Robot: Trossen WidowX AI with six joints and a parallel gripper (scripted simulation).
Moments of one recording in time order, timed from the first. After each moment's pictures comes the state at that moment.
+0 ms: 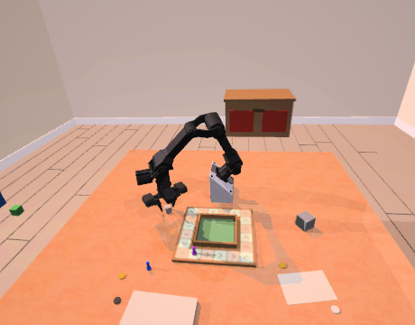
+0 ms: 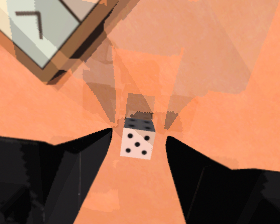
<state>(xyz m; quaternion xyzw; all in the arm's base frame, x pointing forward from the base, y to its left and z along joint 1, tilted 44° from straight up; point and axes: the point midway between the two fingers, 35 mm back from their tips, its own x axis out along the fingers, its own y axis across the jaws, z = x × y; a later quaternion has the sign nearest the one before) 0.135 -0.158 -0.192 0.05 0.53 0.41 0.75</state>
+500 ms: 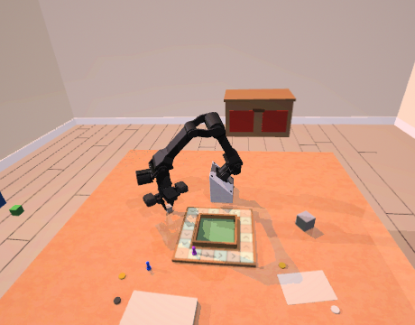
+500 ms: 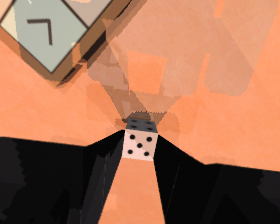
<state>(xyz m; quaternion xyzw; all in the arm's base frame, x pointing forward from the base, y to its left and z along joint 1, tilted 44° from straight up) 0.134 -0.155 -0.188 0.06 0.52 0.41 0.74</state>
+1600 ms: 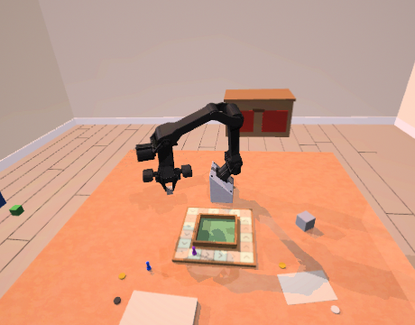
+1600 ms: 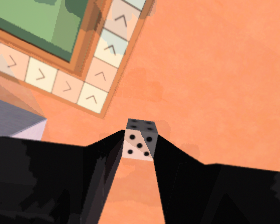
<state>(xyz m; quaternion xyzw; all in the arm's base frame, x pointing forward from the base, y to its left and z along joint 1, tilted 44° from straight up) 0.154 -0.219 -0.079 0.18 0.60 0.29 0.72</state>
